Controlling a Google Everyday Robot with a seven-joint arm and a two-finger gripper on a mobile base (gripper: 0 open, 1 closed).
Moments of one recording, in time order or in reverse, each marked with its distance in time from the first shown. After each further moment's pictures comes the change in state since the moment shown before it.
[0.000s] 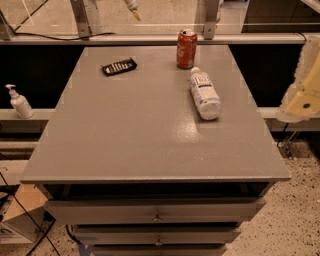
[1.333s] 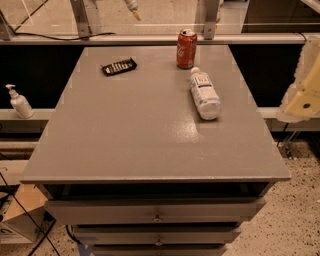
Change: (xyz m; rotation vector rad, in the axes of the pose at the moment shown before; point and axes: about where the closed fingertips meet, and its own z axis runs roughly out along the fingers) arm 0.000 0.000 0.000 0.000 0.000 0.000
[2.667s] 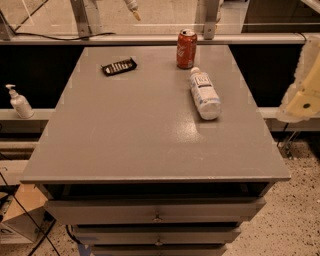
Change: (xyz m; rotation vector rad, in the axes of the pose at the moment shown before) arm 0.000 0.000 0.000 0.000 0.000 0.000
